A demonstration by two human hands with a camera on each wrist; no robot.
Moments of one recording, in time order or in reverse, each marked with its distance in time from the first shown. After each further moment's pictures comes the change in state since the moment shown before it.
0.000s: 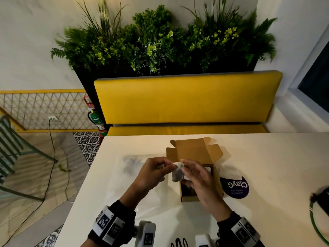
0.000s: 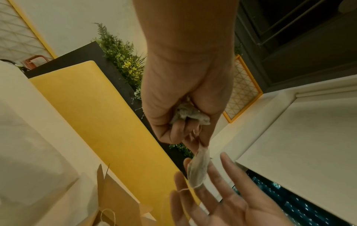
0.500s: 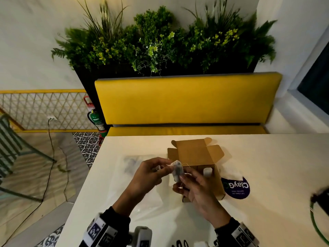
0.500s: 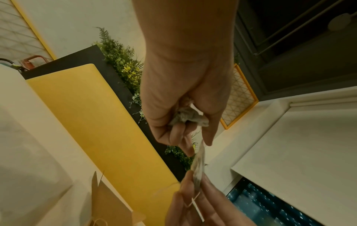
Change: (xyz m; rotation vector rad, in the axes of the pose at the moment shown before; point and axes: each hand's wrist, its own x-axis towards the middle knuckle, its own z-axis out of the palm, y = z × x) left_hand -0.022 0.011 -0.012 -0.063 0.064 -0.004; right_hand -0.009 0.006 0.021 0.250 0.036 0.187
